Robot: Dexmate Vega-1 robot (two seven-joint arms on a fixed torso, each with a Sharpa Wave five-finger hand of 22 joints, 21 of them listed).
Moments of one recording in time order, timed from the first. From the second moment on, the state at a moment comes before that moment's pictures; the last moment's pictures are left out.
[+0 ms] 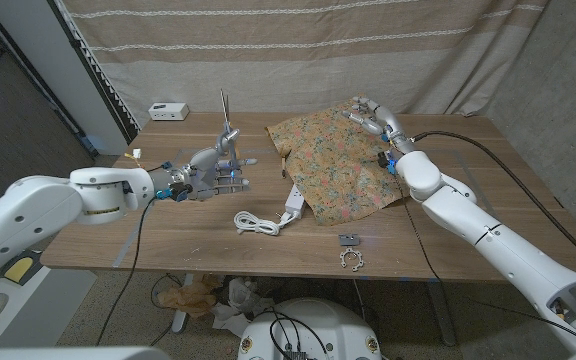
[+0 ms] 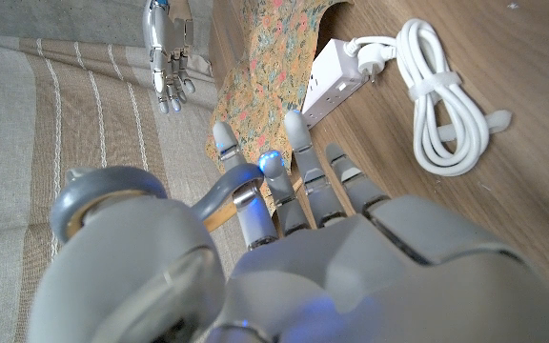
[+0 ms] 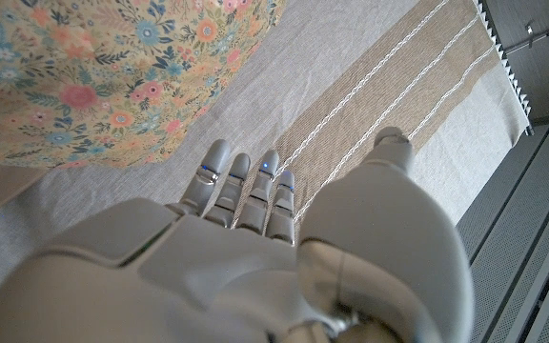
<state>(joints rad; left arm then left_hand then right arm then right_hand) 1.33 1.07 -0.16 -2.21 -1.32 0.63 0.06 0.64 -0.14 -0.34 -0.09 0.35 0.91 -0.06 0.24 0.24 0.44 -0.16 1.54 1.22 0.49 -0.05 0.71 1.12 0.27 0.03 0.24 0.26 -0.79 -0.63 -0.50 -1.68 0.14 0.02 -0.26 0.82 0.08 -0.30 -0.02 0.57 0.26 -0.05 0.19 0.21 0.31 -0.05 0.35 0.49 -0.03 -0.03 0.78 0.32 -0.17 -0.01 1.38 0.18</state>
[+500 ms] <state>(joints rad) 1.37 1.05 -0.21 -2.24 -1.32 0.65 0.08 0.64 -0.14 -0.34 -0.09 0.35 0.91 -0.06 0.24 0.25 0.45 -0.15 1.54 1.22 0.50 -0.04 0.71 1.12 0.27 0.03 0.24 0.26 -0.80 -0.64 -0.54 -1.73 0.03 -0.05 -0.29 0.79 0.07 -0.31 -0.01 0.57 0.21 -0.02 0.19 0.21 0.26 -0.02 0.34 0.47 -0.08 -0.04 0.74 0.31 -0.17 -0.01 1.35 0.18</state>
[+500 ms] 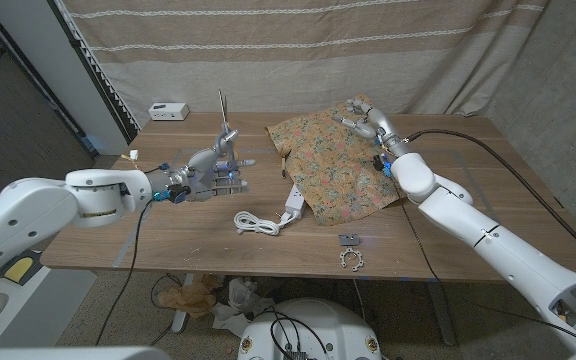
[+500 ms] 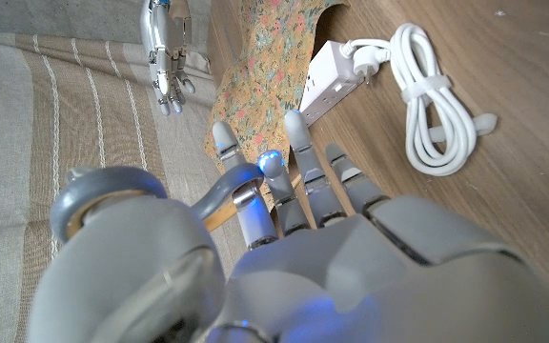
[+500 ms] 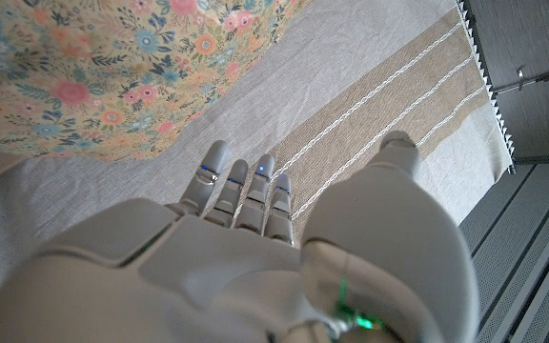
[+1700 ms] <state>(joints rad) 1.44 1.00 -0.29 -2.28 -1.31 0.69 0.10 0.65 -0.14 -0.34 -0.09 0.36 0.93 -0.06 0.25 0.25 0.47 -0.16 1.55 1.22 0.51 -0.04 0.71 1.11 0.27 0.03 0.24 0.26 -0.81 -0.62 -0.62 -1.83 -0.14 -0.21 -0.31 0.70 0.06 -0.31 0.02 0.55 -0.04 0.10 0.19 0.20 0.14 0.09 0.30 0.43 -0.17 0.06 0.62 0.27 -0.18 0.00 1.32 0.21</state>
